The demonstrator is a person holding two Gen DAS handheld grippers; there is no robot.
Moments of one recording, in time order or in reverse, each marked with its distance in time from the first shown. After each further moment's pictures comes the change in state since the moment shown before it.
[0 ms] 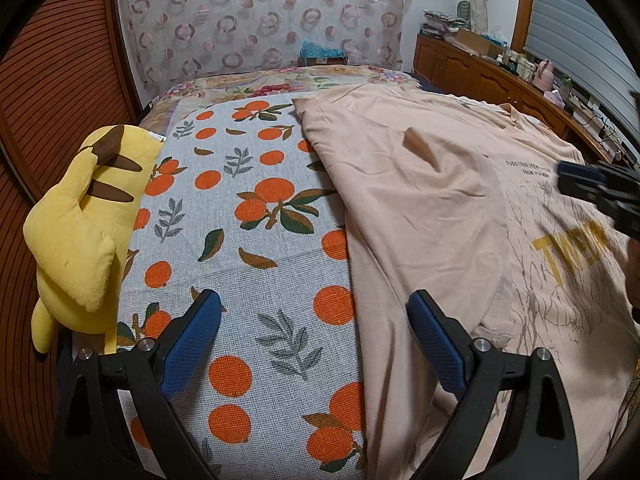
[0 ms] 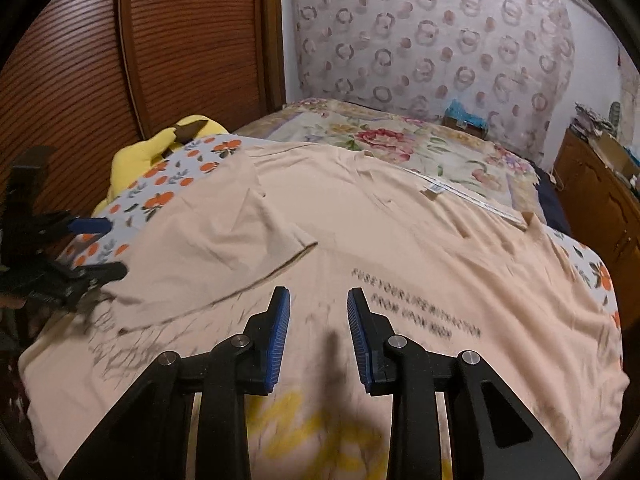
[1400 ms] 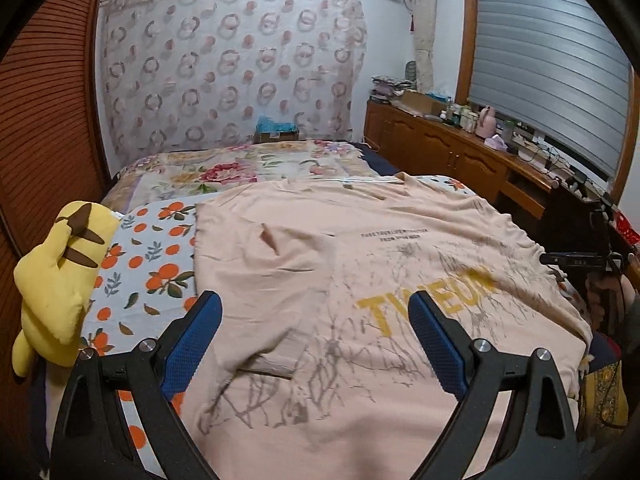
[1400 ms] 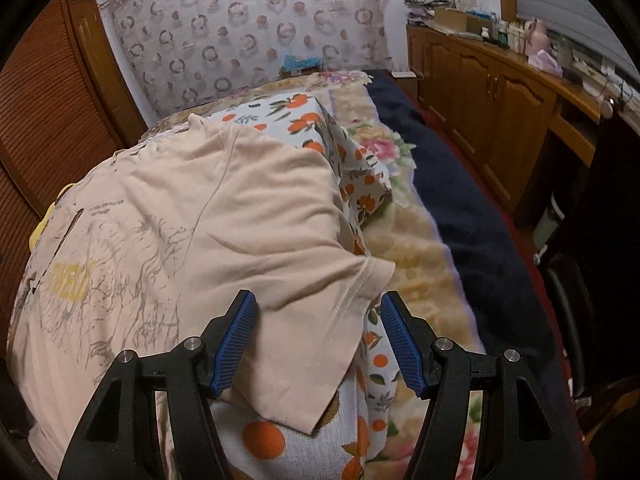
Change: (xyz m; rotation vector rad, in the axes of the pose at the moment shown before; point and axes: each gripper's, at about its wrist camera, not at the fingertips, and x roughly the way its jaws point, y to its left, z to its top) left arm -0.087 -0.099 -0.003 0.042 -0.277 -0.134; right arm -0.125 -0.219 -0.177 0.510 0.073 -0.241
